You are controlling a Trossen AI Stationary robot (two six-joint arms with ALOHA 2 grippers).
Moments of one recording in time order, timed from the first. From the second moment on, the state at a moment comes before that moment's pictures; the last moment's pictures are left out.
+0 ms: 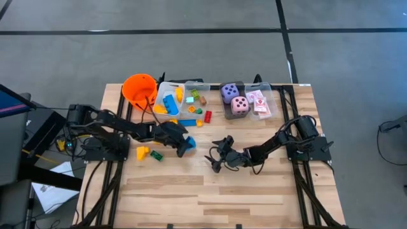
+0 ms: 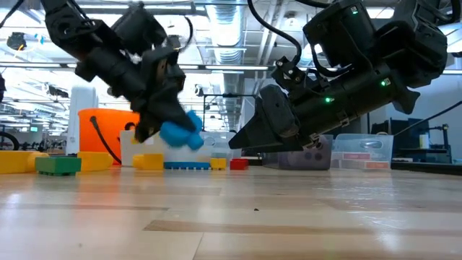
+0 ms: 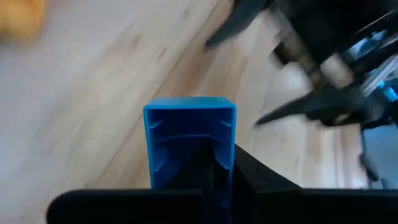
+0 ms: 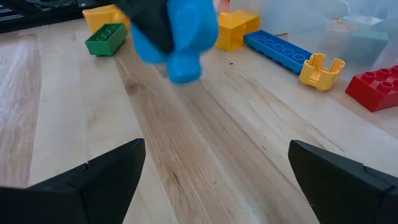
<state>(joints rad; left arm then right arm) 0.05 1.49 0.51 0.39 0.10 -0.66 0.28 1.97 0.71 0.74 0.65 0.41</state>
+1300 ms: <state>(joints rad) 0.28 1.14 0.51 0.18 -0.54 -0.25 0.28 1.97 0.71 0.74 0.65 0.41</state>
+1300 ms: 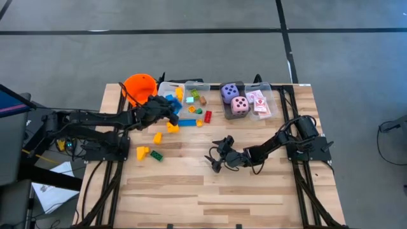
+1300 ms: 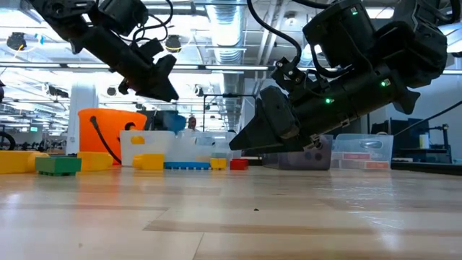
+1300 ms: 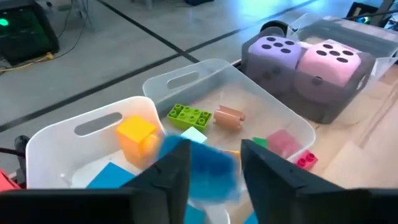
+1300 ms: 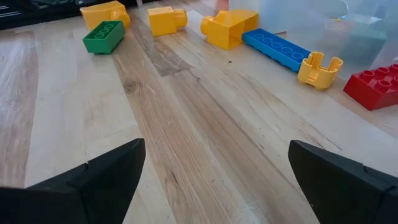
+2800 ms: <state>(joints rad) -0.35 1.13 0.52 -0.26 -0.16 -0.21 0.29 1.97 0.72 0.71 0.65 0.38</state>
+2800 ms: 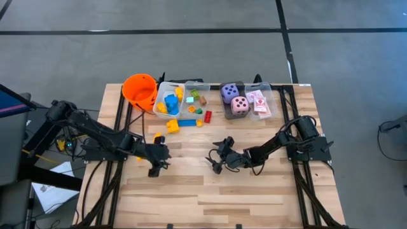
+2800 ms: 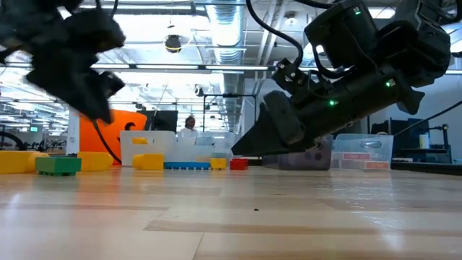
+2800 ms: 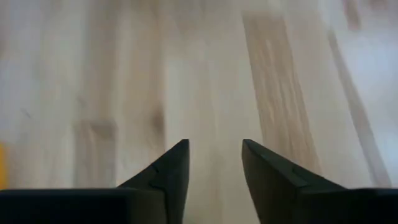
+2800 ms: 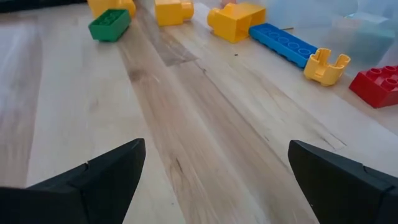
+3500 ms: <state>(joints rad) -0.32 1.13 0.62 -0.65 -0.08 -0.03 0.21 1.97 0.71 0.71 0.65 0.29</state>
